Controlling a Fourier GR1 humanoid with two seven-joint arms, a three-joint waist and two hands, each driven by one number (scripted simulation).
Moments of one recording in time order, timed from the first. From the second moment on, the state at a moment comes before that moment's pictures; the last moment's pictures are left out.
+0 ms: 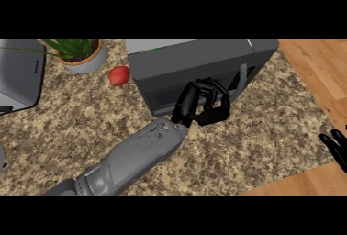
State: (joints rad) left arm -0.92 0.00 -0.83 -0.81 0.70 0.58 -0.35; right arm 0.29 -0.45 -0.11 -1.98 -0.65 0.55 -0.21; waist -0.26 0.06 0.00
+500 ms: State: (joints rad) left arm -0.92 0.00 -0.82 -0.81 0.80 0.58 -0.41; right arm 0.27 -0.47 -0.13 -2.00 -0.71 0.55 -0.19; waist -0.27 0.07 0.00
